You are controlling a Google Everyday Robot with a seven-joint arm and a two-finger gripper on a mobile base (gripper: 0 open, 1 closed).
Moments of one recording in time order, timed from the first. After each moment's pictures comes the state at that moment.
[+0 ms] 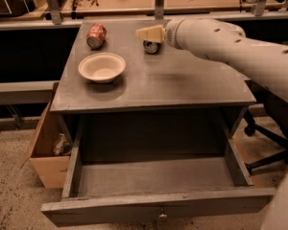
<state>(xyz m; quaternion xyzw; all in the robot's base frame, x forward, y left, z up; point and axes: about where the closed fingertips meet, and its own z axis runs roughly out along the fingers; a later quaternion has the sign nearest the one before) 0.796 -0.072 0.944 -0.15 0.78 0.12 0.60</state>
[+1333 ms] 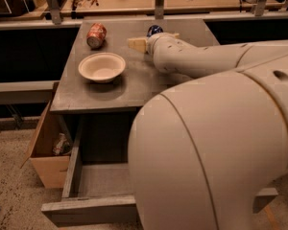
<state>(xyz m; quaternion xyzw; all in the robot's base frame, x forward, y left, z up) 0.863 -0.044 0.876 -0.09 0.78 0.07 0.62</state>
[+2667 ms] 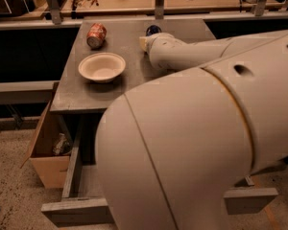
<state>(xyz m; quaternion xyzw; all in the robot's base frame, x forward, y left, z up) 0.862 -0.051 0.874 -0.07 0.79 0.05 0.61</state>
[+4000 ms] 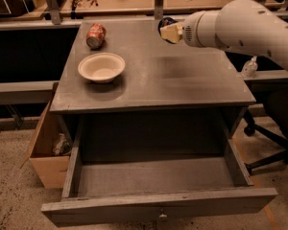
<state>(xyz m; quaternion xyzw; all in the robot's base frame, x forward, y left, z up) 0.737 -0.107 0.965 -0.20 0.80 0.11 0.56</state>
